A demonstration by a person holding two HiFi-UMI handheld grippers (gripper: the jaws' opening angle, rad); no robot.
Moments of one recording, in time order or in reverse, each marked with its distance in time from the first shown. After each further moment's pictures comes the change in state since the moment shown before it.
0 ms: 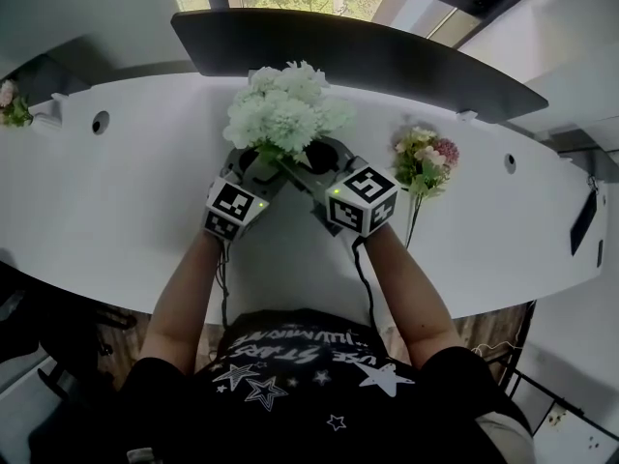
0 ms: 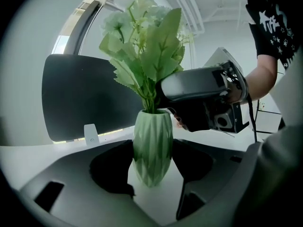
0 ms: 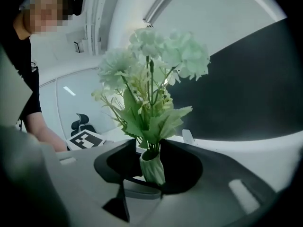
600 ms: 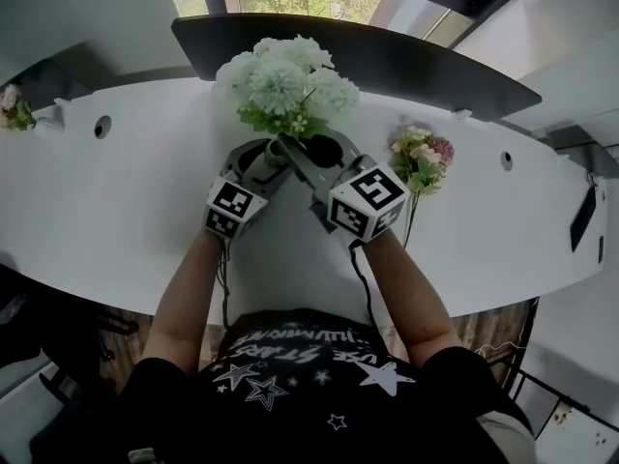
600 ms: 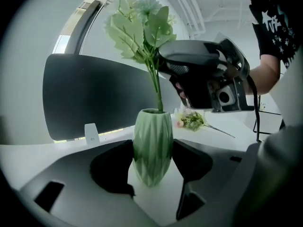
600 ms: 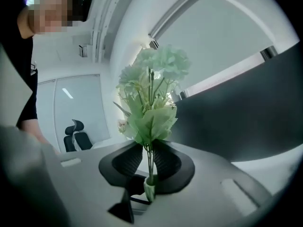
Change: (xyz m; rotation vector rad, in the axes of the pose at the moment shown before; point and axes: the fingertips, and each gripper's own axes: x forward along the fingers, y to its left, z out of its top) left arm 0.000 0.000 -0.001 -0.004 0.006 0.008; right arm -0.018 0.014 0.052 -0.058 -0.151 -0.047
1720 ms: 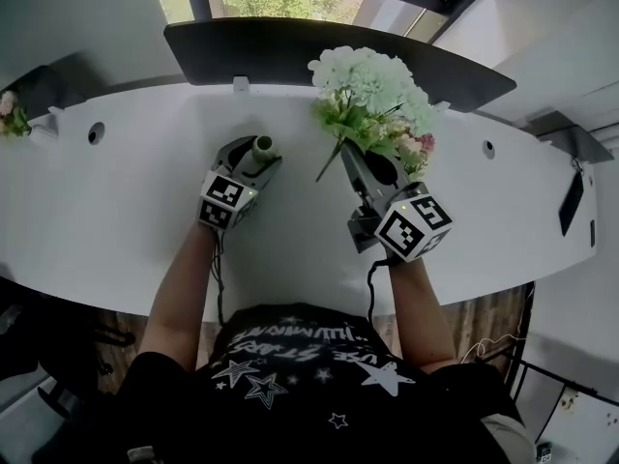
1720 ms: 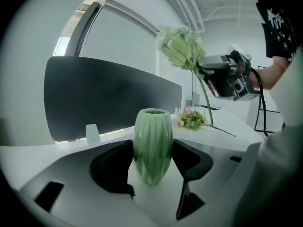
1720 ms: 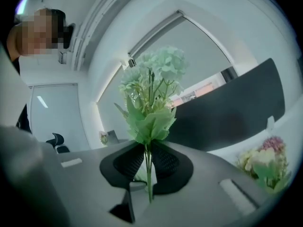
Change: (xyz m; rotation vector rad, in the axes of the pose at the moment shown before) left arm -0.001 0.000 -0.006 0.003 0.006 0.014; right arm -0.125 -0.031 0.023 0.134 -0.108 -0.290
